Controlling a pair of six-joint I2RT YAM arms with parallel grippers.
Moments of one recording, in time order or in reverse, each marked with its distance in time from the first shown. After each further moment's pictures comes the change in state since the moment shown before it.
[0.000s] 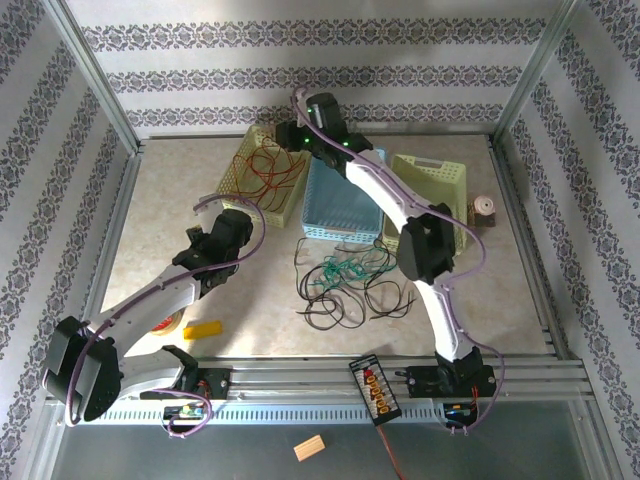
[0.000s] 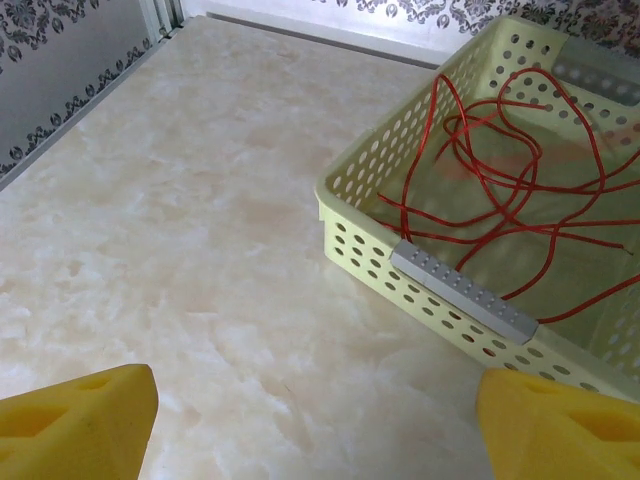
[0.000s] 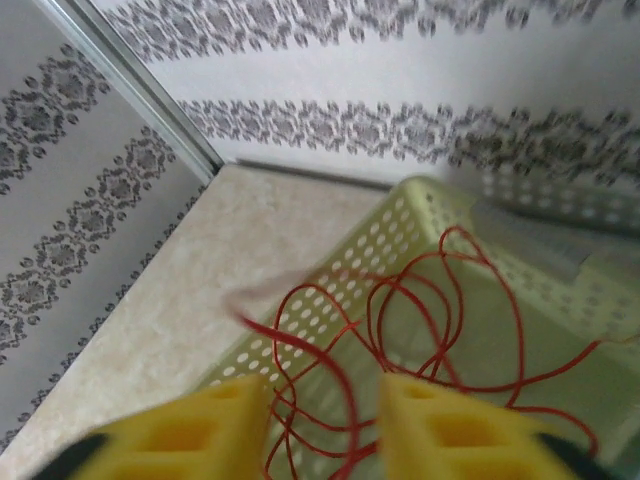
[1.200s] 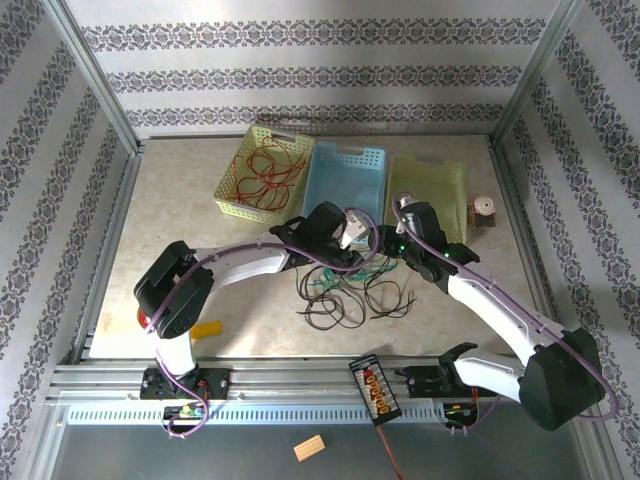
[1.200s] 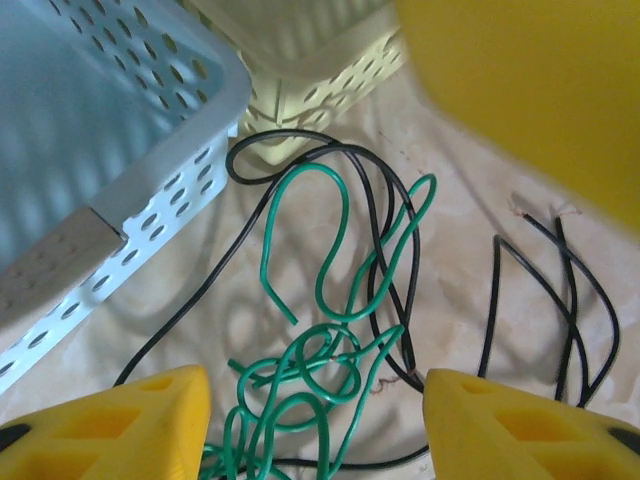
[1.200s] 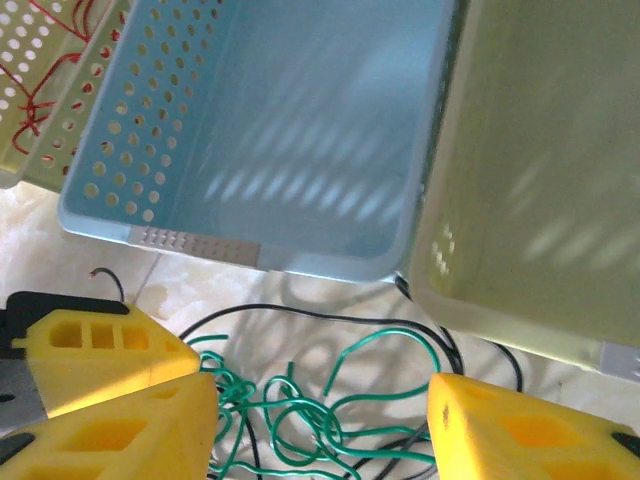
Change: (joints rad) left arm -0.315 0.634 0.484 0.046 0.947 0.601; right arm -0.114 -1.226 -1.536 -0.003 0.227 0.120
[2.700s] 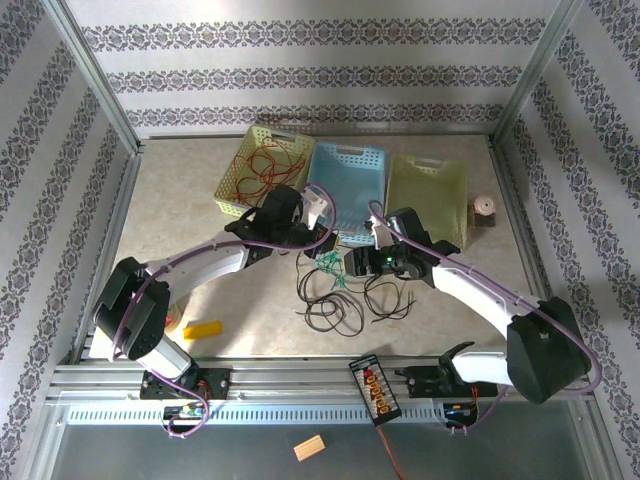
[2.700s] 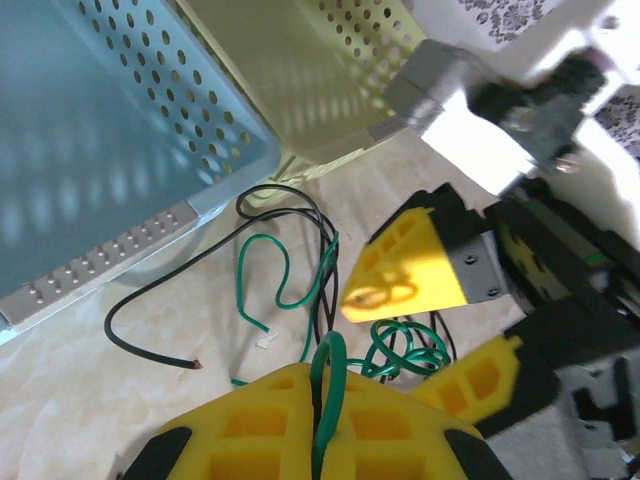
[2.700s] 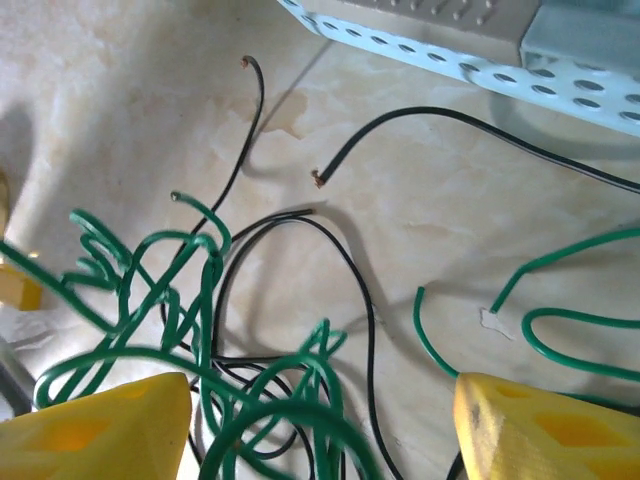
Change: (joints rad) left arm 0.174 -0.251 -0.172 0.113 0.283 -0.254; right arm 0.021 0.167 -0.012 0.014 -0.432 -0.140
